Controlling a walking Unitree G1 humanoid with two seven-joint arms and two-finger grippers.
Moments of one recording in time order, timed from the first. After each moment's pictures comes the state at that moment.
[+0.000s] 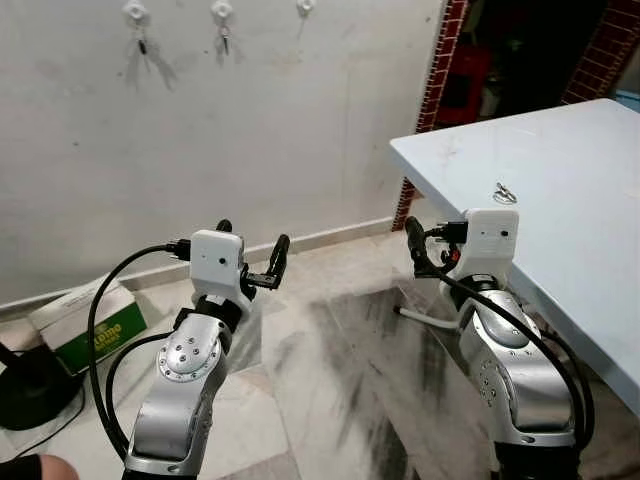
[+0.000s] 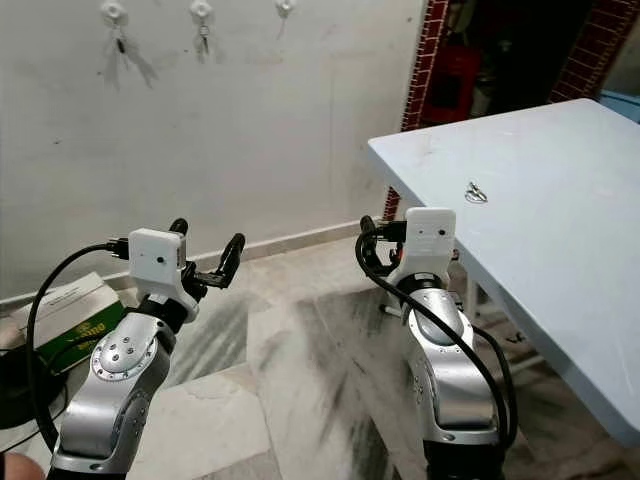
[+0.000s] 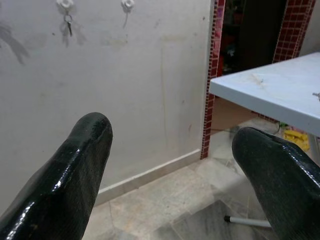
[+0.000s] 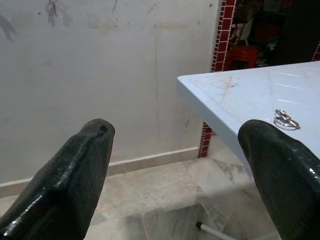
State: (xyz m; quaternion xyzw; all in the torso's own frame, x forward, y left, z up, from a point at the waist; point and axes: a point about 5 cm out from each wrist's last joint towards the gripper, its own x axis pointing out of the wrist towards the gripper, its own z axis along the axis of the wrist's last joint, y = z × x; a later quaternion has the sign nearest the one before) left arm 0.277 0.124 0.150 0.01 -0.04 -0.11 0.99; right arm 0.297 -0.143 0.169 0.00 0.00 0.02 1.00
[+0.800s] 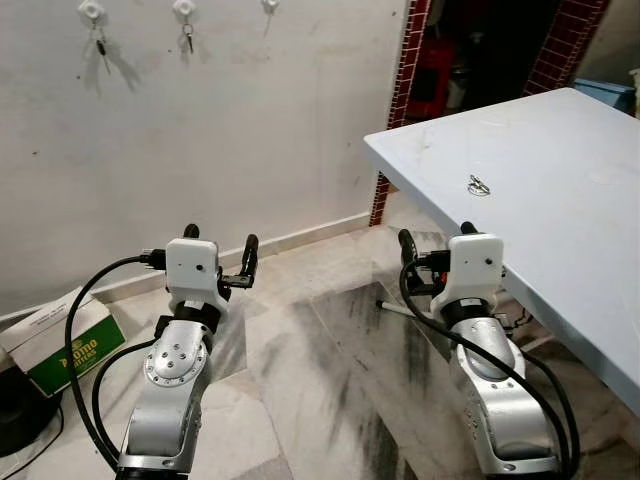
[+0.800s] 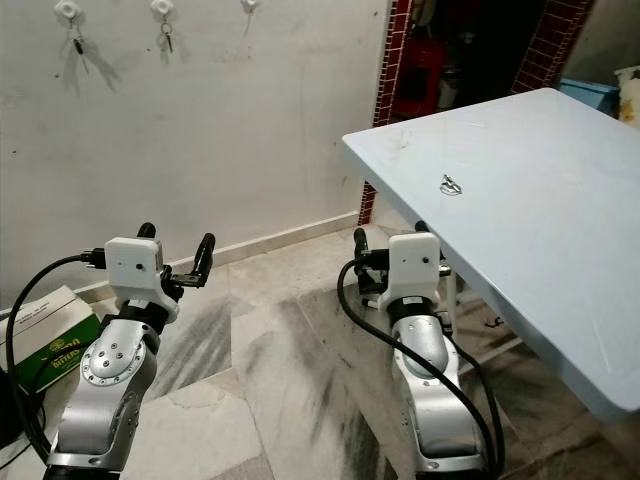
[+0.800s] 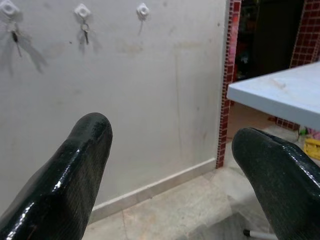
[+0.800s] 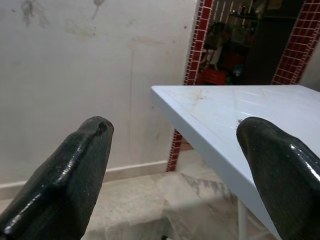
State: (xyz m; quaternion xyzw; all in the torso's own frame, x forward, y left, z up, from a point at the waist) left arm 0.282 0.149 0.131 0.03 -0.05 -0.04 1.00; right arm 0.283 -0.137 0.143 -0.06 -0.05 0.01 1.00
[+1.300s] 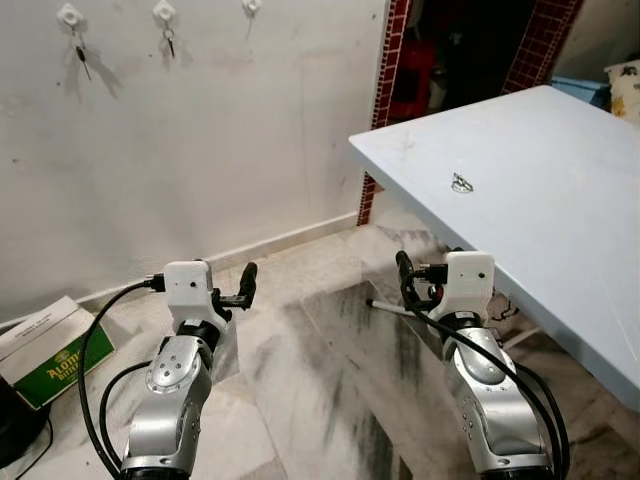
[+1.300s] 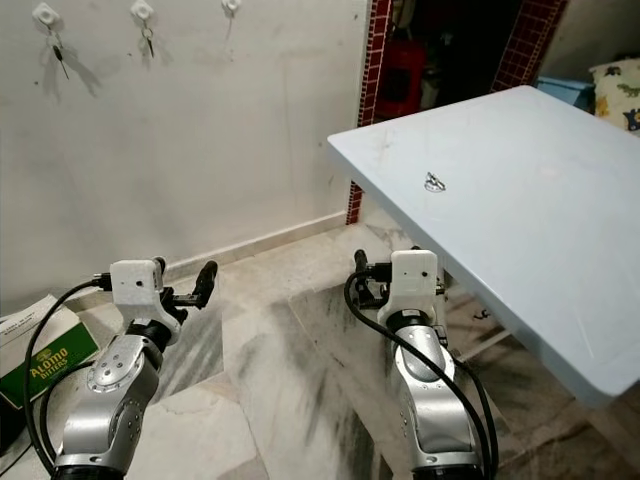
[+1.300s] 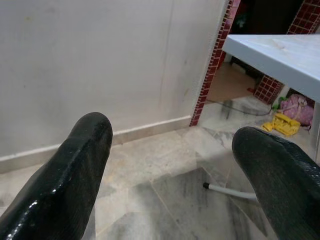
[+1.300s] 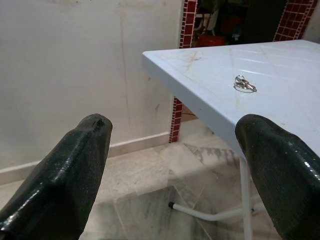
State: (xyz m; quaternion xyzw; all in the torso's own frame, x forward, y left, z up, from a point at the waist) left arm 0.284 0.158 0.089 -0.07 0.06 -0.04 0.99; right arm 0.287 -0.143 0.117 -0.02 0.00 0.02 1.00
